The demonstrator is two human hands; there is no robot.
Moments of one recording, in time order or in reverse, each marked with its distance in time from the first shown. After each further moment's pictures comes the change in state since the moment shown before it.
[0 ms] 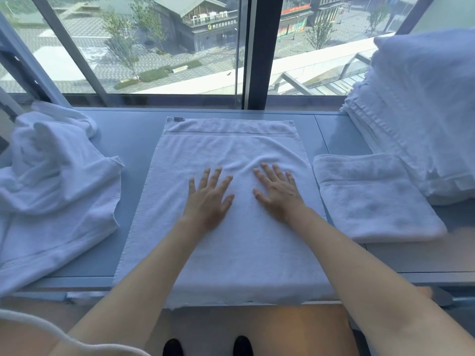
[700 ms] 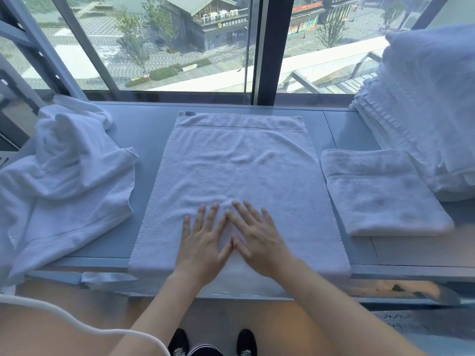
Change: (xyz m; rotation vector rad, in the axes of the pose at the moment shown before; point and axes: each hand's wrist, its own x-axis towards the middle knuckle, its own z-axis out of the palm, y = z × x) left_hand -0.133 0.001 0.031 0.024 0.007 -0.035; right_hand -0.118 -0.096 0.035 0.166 0.032 -0.276
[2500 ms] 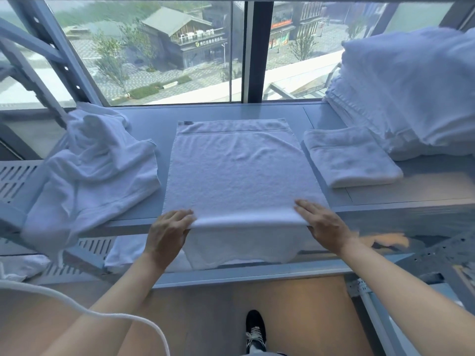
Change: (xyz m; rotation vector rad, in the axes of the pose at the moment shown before) left_hand -0.122 -0.097 -0.054 -0.020 0.315 0.238; right_hand -0.163 0.045 -0.032 -0.251 0.169 -0.001
